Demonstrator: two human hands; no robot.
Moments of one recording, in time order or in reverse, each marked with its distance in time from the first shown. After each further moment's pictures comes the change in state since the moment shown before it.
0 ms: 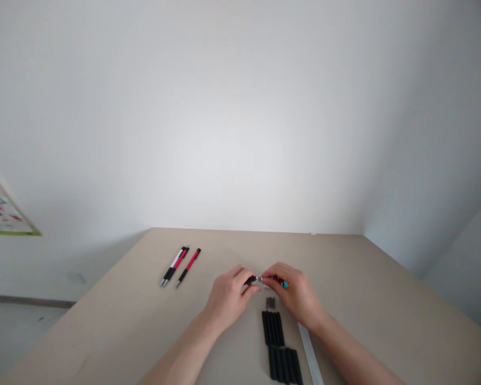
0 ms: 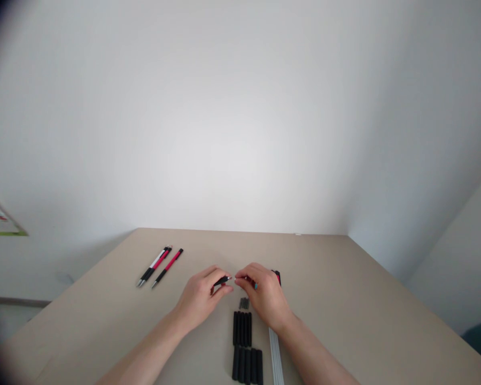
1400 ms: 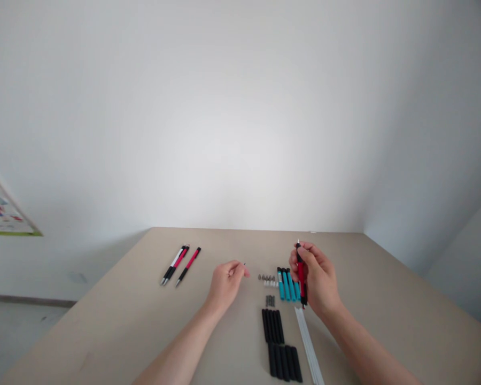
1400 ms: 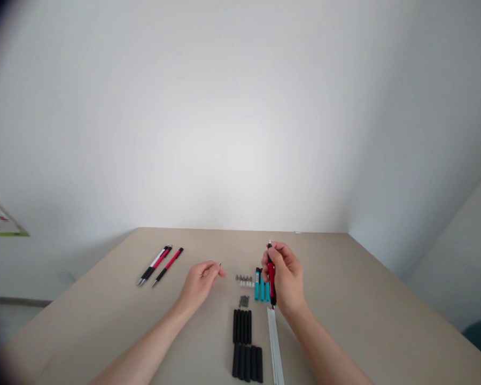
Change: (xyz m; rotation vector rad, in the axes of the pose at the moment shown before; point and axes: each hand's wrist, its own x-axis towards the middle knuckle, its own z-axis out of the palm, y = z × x) left_hand 0.011 -0.018 0.012 -0.477 0.116 -0.397; right_hand 0.010 -0.002 -0.018 1.000 0.488 0.362
